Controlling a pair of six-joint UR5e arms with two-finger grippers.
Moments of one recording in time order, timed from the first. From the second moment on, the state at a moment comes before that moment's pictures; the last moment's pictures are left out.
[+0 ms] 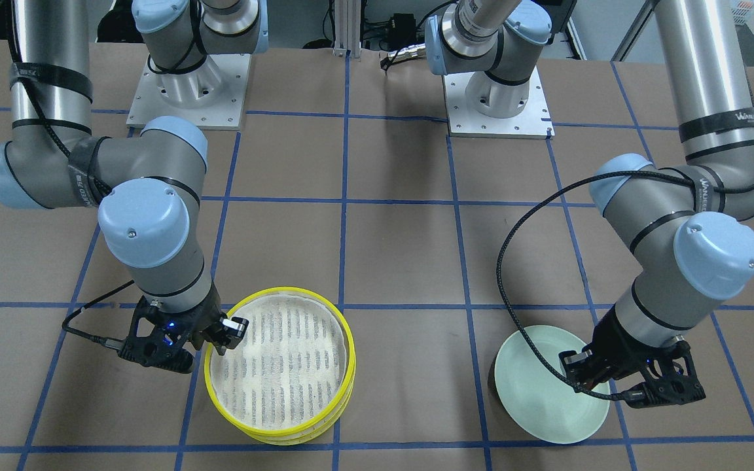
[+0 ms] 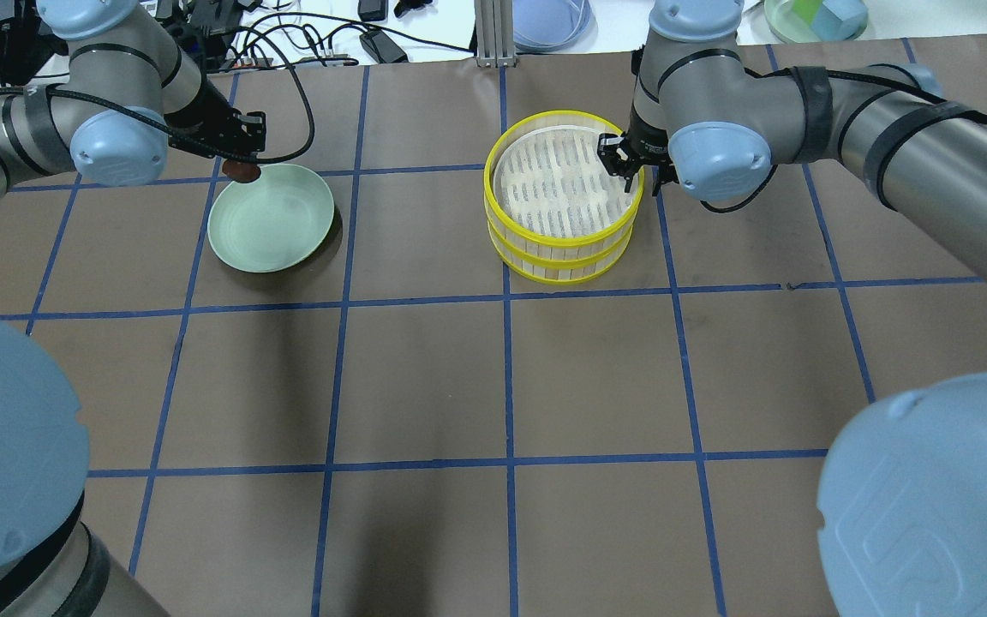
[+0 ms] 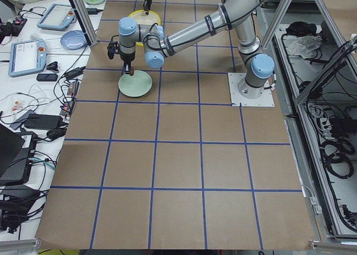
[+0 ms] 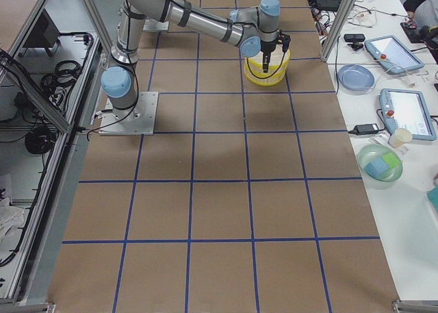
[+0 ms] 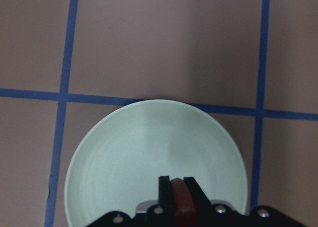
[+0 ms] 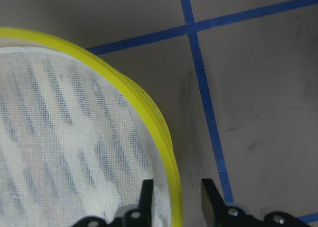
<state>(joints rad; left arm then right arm) -1.40 -2.04 -1.51 -0.94 1.47 0.03 1.65 -1.11 1.57 -2.15 -1.61 0.31</state>
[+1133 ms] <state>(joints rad) -1.74 -2.02 -1.48 -0.62 1.31 -0.83 1.65 -1.51 1.56 -1.59 -1.57 0.15</state>
